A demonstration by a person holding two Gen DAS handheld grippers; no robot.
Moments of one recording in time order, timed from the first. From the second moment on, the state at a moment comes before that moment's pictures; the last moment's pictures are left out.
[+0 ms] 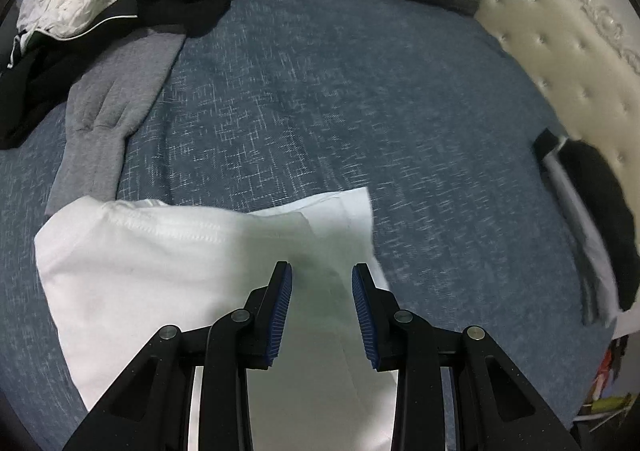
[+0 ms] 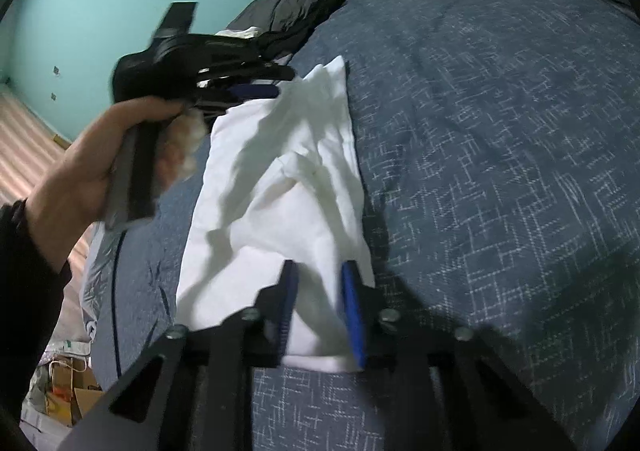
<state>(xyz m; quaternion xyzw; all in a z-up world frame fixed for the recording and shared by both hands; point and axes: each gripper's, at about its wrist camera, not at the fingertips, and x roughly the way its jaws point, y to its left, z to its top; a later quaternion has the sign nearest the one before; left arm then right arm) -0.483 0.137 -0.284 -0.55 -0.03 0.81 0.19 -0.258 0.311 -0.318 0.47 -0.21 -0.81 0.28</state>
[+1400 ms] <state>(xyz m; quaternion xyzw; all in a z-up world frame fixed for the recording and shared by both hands) -0.484 0.101 -0.244 -0.52 -0.06 0.83 0.18 -0.255 0.333 -0.328 0.48 -0.25 -0.79 0.30</state>
